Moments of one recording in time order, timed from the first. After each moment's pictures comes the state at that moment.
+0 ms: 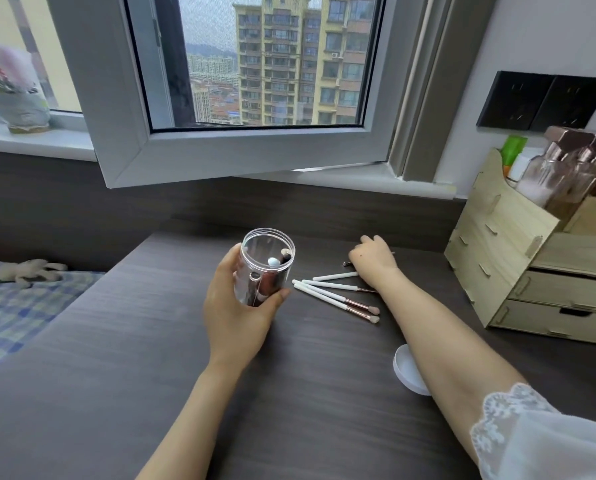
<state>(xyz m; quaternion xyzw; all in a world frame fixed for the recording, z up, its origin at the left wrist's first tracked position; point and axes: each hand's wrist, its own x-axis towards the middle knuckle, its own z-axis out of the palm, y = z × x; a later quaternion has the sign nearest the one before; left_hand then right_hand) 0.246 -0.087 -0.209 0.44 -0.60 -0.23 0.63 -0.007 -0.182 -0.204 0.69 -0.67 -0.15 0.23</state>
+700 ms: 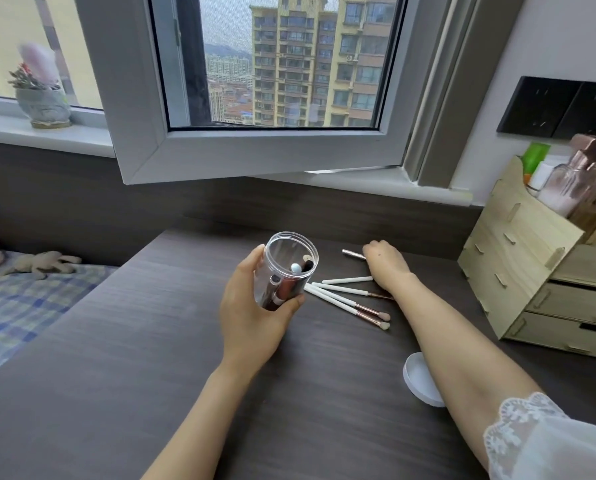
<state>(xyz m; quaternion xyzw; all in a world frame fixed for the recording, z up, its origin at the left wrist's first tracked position) 0.243 -0.085 -0.211 0.44 -0.63 -0.20 0.60 -0.013 -0.191 -0.206 0.68 -0.72 -0.02 0.15</state>
